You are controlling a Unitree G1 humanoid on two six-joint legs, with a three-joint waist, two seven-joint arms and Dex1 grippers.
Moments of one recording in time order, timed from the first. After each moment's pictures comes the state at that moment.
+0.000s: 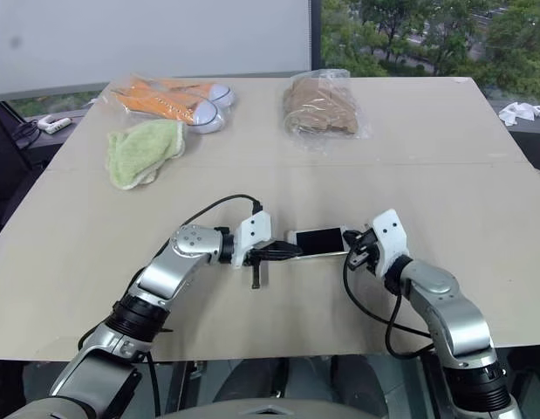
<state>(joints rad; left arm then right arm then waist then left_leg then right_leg) -0.42 0.48 -0.33 0.05 -0.12 0.23 -1.09 -0.05 -0.42 0.06 -0.44 0.33 0.74 0.47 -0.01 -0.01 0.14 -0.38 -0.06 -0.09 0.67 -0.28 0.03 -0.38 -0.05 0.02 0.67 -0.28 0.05</state>
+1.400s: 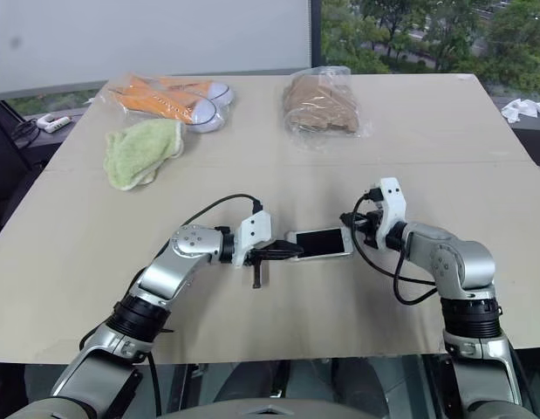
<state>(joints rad) -0.42 0.47 -0.32 0.05 -0.12 0.21 -1.08 -0.39 -0.40 -0.09 -0.18 0.63 1.12 0.46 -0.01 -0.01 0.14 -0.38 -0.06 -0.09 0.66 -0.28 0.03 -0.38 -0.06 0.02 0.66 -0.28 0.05</state>
